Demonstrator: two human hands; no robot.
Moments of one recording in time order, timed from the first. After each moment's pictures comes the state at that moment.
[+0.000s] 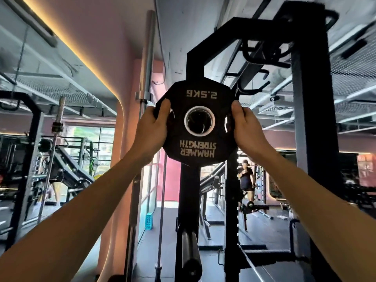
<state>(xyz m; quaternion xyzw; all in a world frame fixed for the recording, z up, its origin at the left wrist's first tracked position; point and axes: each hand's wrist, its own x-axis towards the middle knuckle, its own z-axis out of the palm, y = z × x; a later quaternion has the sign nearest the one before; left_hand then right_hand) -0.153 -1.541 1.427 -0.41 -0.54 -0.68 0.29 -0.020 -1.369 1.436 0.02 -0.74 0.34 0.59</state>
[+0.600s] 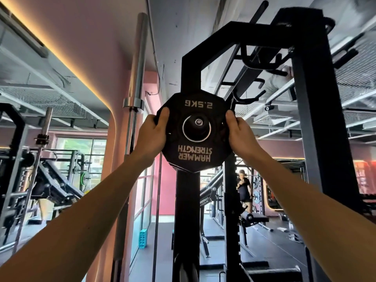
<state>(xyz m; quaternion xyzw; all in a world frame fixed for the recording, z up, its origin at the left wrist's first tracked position) -0.237 -1.480 1.465 -0.43 -0.54 -0.68 0.25 -0.098 -1.311 1.467 0.01 -0.74 0.34 0.59</state>
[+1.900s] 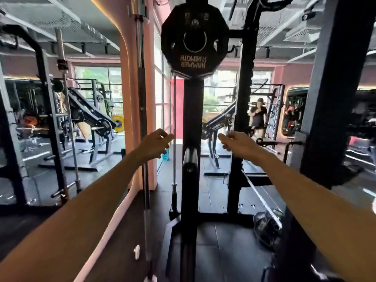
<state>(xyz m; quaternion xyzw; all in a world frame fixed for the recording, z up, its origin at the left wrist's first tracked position) -0.167 -1.538 1.224 -0.32 -0.81 -0.49 0.01 -0.021 -1.314 1.233 -0.14 -0.89 0.35 0.26</state>
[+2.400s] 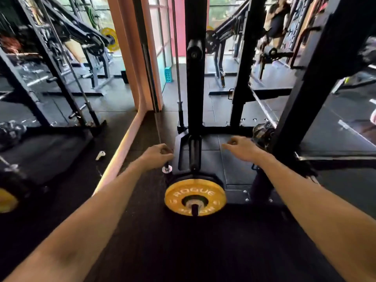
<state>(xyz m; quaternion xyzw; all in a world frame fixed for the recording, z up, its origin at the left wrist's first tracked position) -0.048 -1.644 0.954 -0.26 -0.90 -0.29 -0.18 0.101 -1.383 0.970 -0.26 -0.89 0.38 0.04</state>
